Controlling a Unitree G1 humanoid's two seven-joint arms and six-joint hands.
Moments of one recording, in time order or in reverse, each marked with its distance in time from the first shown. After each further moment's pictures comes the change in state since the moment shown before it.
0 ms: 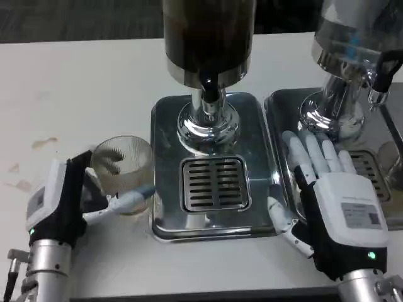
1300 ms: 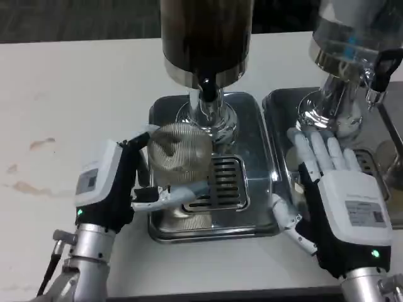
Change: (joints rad) left arm -0.030 -0.054 -0.117 -0.149 0.159 -0.001 0.112; right arm -0.001 0.004 -0.013 -0.002 -0.001 0.011 -0.003
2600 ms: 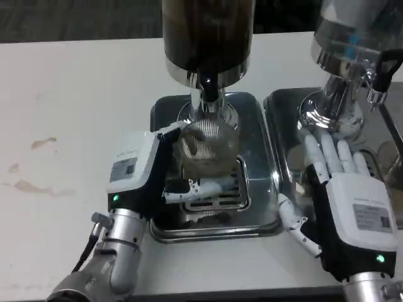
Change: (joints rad) left arm -0.169 -0.104 -0.141 0.211 0.039 0.136 0.092; right arm 0.033 0.026 -0.010 -0.032 0.002 0.029 -0.009
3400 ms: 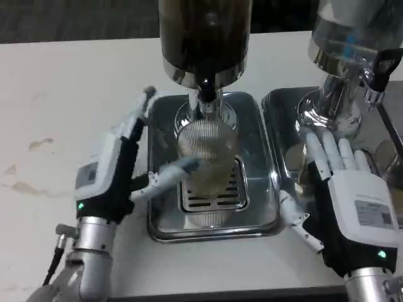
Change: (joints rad) left arm 0.087 0.092 0.077 -0.083 -0.070 -0.130 0.026; right arm -0.025 -0.006 -0.015 0.030 0.022 -0.017 0.000
